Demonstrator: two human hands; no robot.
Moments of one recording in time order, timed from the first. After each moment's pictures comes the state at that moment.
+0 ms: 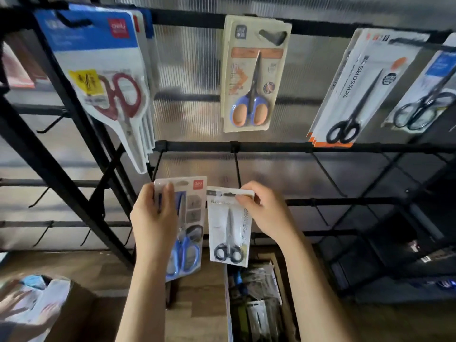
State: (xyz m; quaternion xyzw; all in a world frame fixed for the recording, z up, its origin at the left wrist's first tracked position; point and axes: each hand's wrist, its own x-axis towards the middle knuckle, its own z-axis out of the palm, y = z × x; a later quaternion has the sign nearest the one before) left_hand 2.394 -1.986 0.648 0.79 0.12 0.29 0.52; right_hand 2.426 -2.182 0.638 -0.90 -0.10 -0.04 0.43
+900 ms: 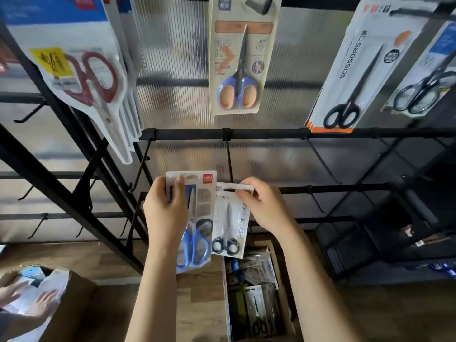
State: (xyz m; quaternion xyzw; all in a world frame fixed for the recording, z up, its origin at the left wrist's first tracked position) left_hand 2.407 -2.017 0.634 0.79 0.13 0.22 0.56; right_hand 2.427 -2.198 0.618 -0.88 -0.08 -0.01 0.46
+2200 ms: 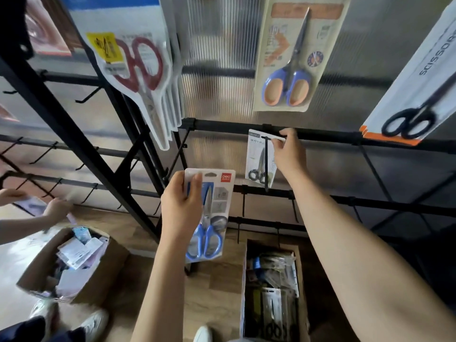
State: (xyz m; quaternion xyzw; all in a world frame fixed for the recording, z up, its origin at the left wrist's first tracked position) left_hand 2.409 -1.993 0.618 0.79 0.14 0.24 0.54; right_hand 2.578 -2.179 0.597 -0.91 0.03 -0.12 0.40
